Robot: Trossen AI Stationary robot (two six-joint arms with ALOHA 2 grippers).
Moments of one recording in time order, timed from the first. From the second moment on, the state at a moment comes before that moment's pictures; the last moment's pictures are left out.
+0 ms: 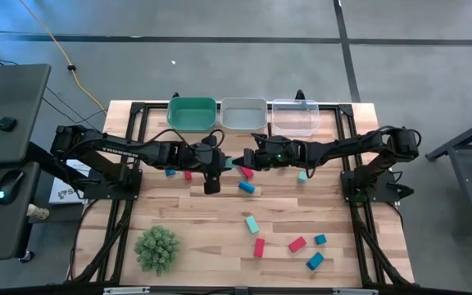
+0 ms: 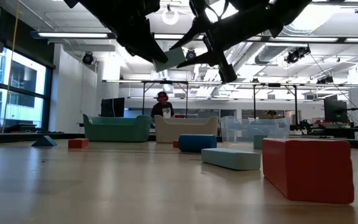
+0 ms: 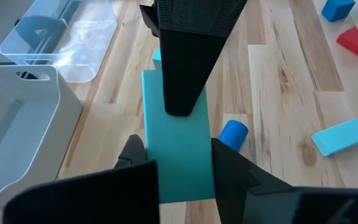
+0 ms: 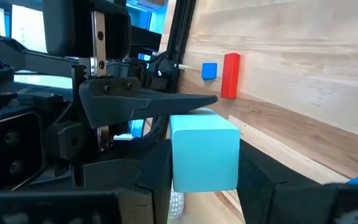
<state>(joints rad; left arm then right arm) 0.09 1.42 0.96 -0.22 -0.20 0.04 -0.05 1.57 0.94 0.25 0.01 1.30</state>
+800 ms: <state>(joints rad) 0.16 1.40 0.96 -0.22 -0.16 -0.01 -0.19 1.47 0.94 -0.03 0.00 1.09</state>
